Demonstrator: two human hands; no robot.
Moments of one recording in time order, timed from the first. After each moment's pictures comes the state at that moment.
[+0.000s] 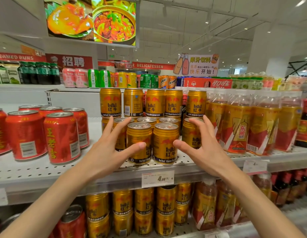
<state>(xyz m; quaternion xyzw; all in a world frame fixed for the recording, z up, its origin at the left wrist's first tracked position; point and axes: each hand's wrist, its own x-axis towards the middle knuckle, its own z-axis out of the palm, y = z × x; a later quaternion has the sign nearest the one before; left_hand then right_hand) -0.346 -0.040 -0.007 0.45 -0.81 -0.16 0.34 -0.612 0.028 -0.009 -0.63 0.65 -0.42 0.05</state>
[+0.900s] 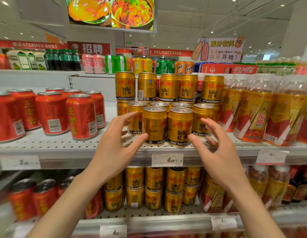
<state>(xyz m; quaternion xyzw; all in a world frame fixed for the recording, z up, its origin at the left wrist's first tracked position) -0.344 -0.001 -0.039 0.41 -0.75 -0.12 0.50 -0.591 0.059 -0.047 -0.60 0.57 -0.55 0.10</state>
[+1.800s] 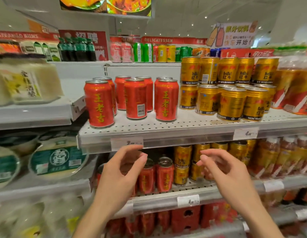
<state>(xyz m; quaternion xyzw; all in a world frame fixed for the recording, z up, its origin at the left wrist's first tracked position) -0.099 0.038 -0.106 0.39 -0.67 -0.35 0.53 -0.344 0.103 -0.109 -0.51 0.60 -0.58 0.20</state>
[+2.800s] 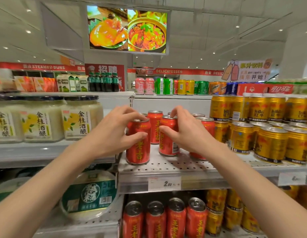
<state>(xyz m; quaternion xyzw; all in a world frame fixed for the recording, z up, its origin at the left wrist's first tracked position) 0.002 -0.079 0.050 0.38 -0.86 0.06 0.33 -0.229 -0.067 0.042 -0.72 0.61 -0.31 -0.11</state>
